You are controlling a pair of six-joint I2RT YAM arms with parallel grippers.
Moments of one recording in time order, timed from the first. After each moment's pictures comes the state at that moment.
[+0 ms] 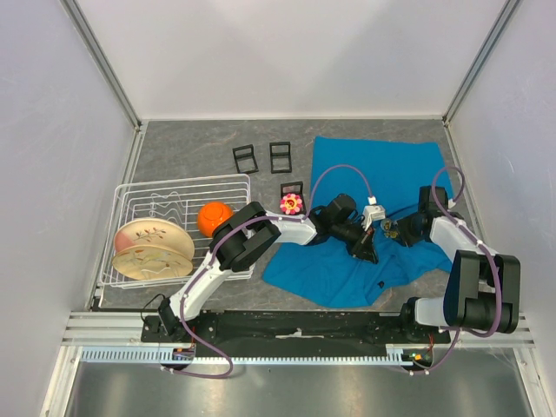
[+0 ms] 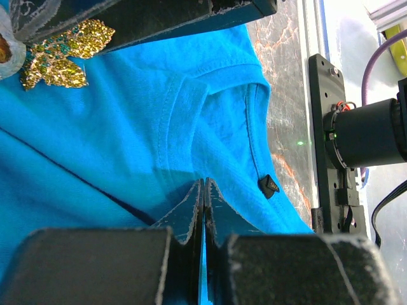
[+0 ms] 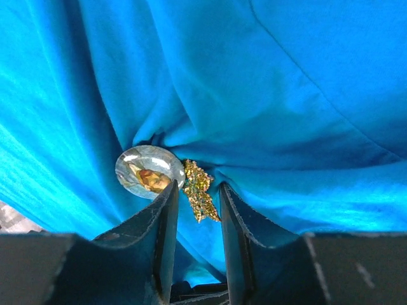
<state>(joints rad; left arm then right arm) -1.01 2.40 1.55 0.33 0.79 -0.33 -0.15 1.36 0.65 -0.44 -0.01 1.07</state>
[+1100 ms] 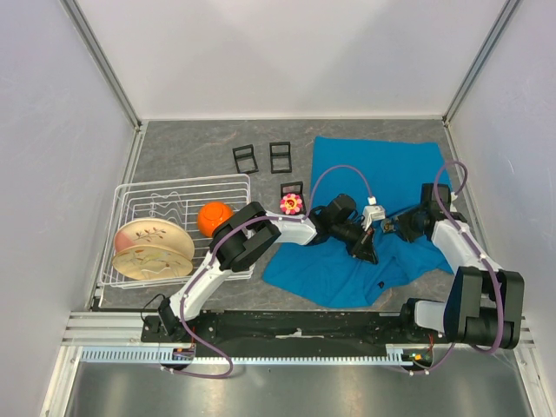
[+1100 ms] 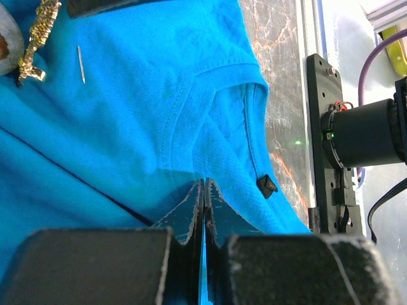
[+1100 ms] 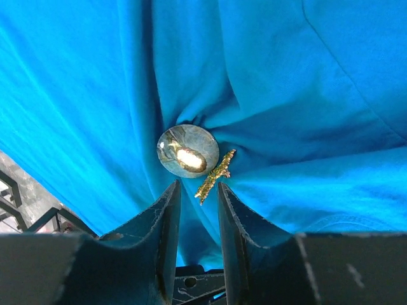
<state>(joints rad) -1.01 2.40 1.55 0.33 0.79 -0.34 -0.14 1.26 0.67 -0.45 -0.03 1.03</state>
